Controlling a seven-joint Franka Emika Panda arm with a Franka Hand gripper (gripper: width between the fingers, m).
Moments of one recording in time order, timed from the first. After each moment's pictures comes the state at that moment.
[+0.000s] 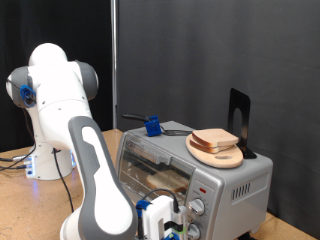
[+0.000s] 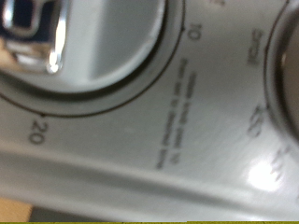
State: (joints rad) arm -0.29 1.10 0.06 -1.27 1.28 1.39 -0.30
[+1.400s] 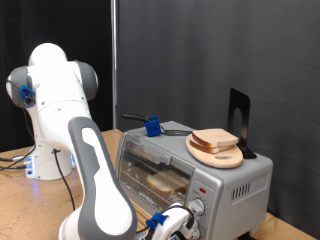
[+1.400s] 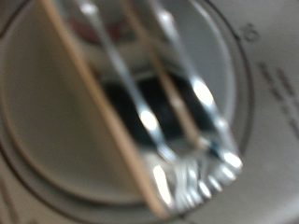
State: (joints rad) arm -0.28 1.10 0.06 -1.28 1.25 1.33 0.35
